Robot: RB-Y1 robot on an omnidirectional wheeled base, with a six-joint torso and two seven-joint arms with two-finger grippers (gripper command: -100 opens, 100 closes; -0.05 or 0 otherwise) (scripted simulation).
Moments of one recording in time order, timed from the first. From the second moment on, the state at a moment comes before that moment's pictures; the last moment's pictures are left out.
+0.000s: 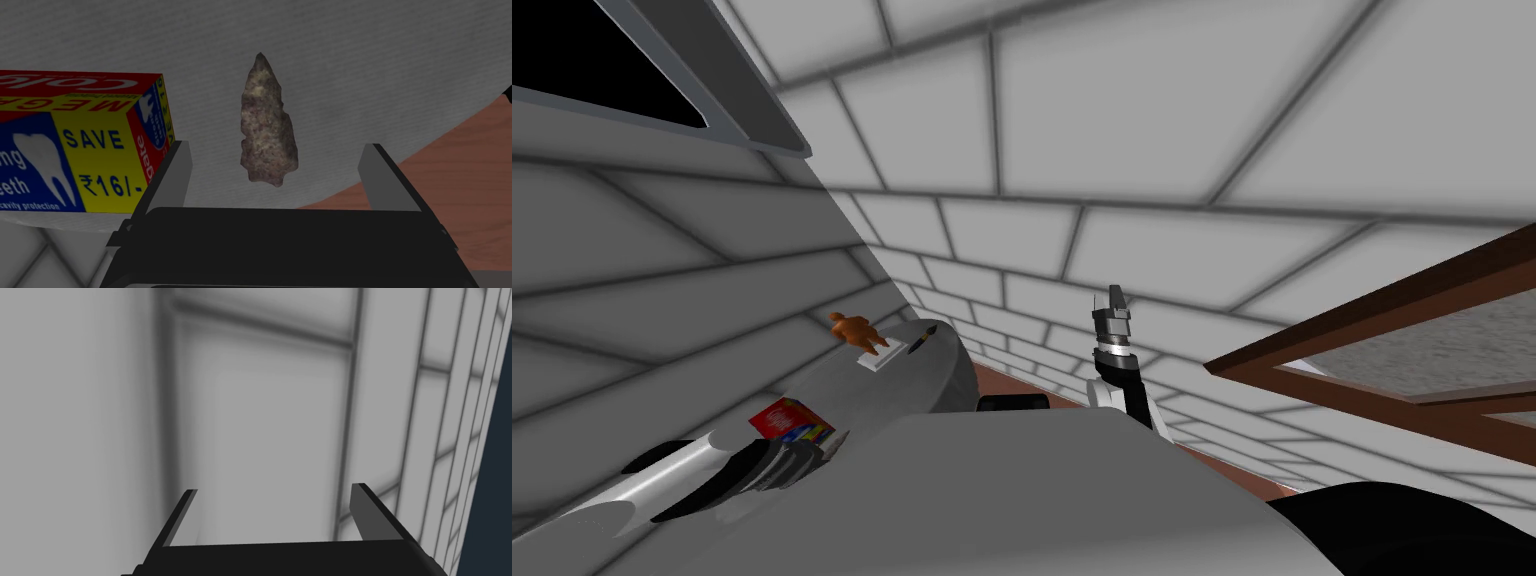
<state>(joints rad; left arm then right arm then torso) 0.24 1.03 -0.19 -0.73 1.59 0.88 0.29 0.55 0.00 0.03 -2.31 0.09 -0.46 0.09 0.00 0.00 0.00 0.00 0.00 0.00</state>
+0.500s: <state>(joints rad) 0.23 1.02 -0.18 -0.66 1.58 0.89 0.26 0.55 0.00 0.03 -2.31 0.09 -0.46 0.09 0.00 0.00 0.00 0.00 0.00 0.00</state>
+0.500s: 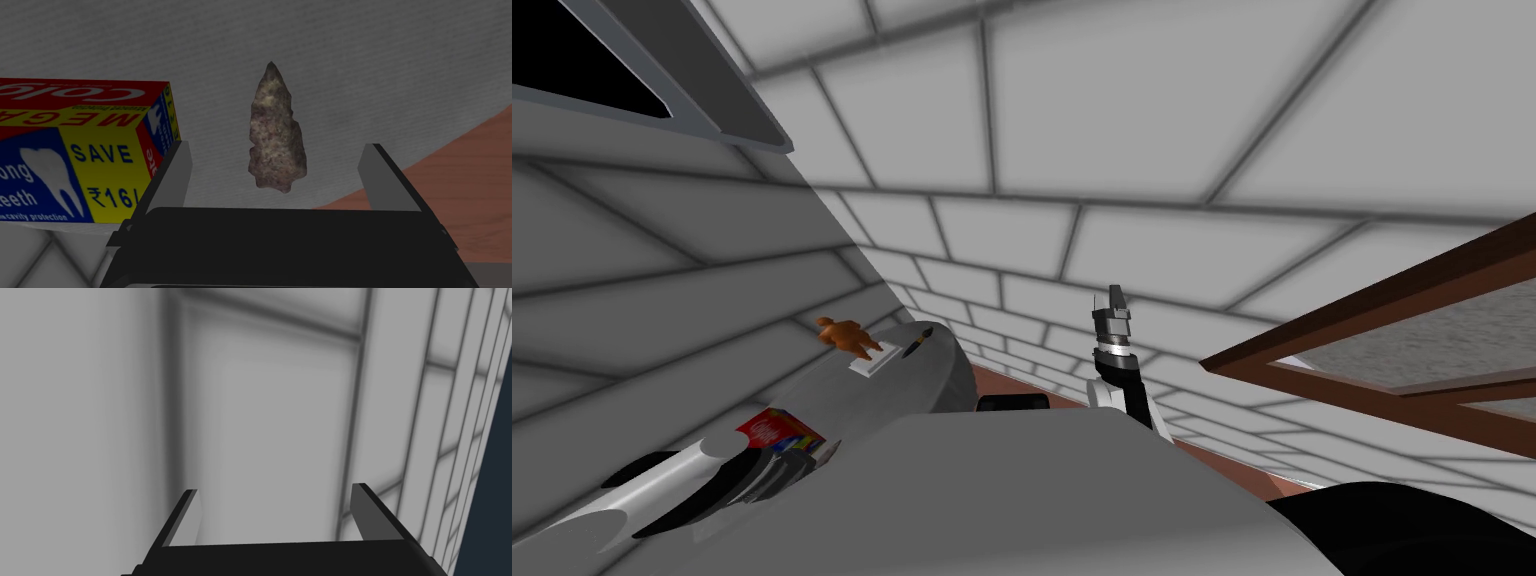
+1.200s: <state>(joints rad) 0.20 0.97 0.01 -0.57 1.43 0.91 0.17 0.55 0.00 0.03 -2.31 0.09 -0.46 0.09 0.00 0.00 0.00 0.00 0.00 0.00</state>
